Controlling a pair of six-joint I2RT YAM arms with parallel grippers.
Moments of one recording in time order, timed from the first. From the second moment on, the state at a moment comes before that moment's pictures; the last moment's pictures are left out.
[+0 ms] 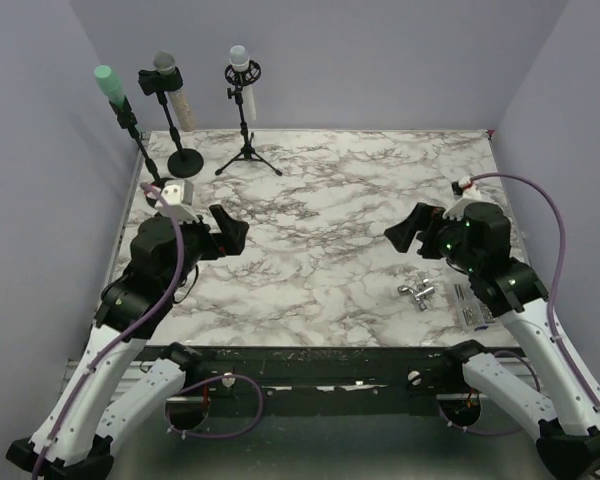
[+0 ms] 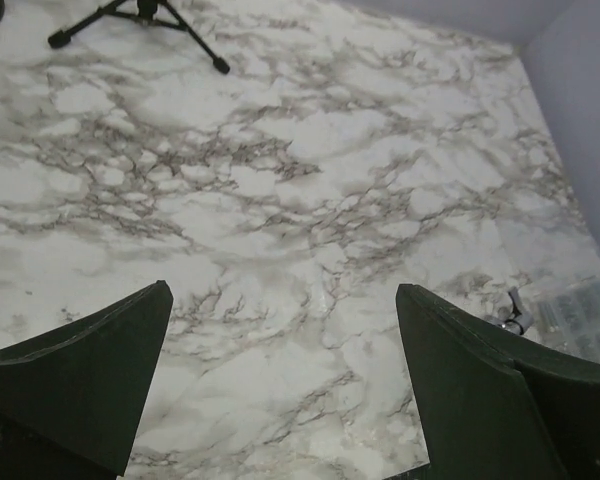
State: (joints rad) left arm -0.46 0.65 0.97 -0.56 -0.10 -0.47; right arm 0.35 0.79 0.92 -0.56 -0.08 0.48
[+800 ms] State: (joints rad) left arm -0.29 1.30 0.77 0.51 -0.13 -0.49; right arm 0.35 0.82 0.67 -0.31 -0.47 0.45
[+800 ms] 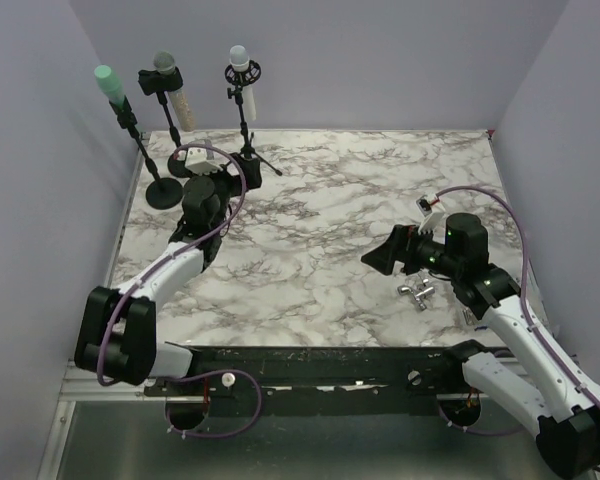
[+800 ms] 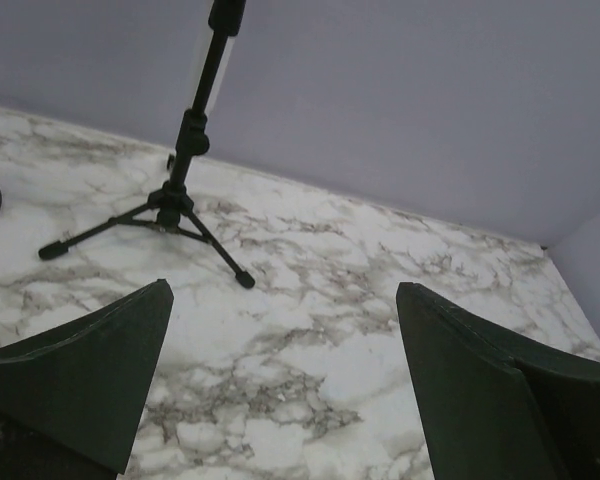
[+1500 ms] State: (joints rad) left arm -0.16 2.07 1.33 1.07 -0.02 -0.35; right arm 0.36 0.88 0.67 -0.31 -0.46 0.44
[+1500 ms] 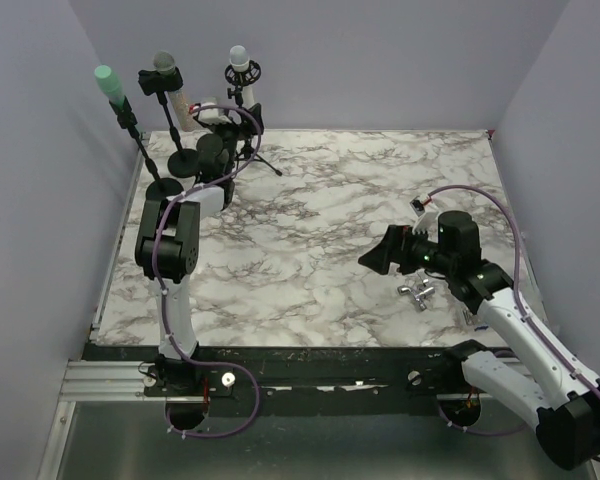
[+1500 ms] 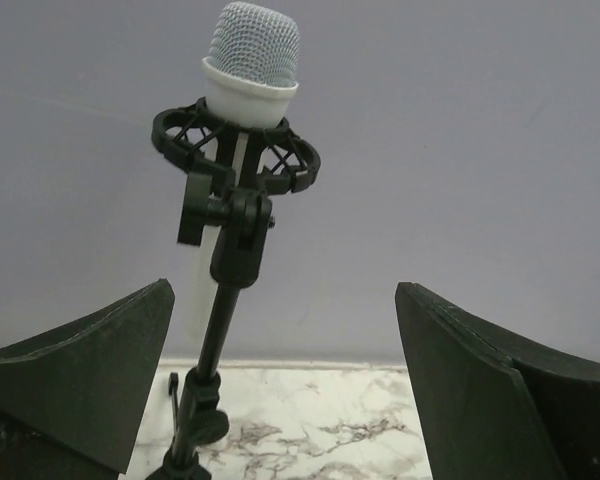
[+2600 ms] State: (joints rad) left arm -0.14 2.26 1.71 0.79 0.03 -0.36; right arm 0.36 0.92 0.67 -0.31 -0.38 0.44
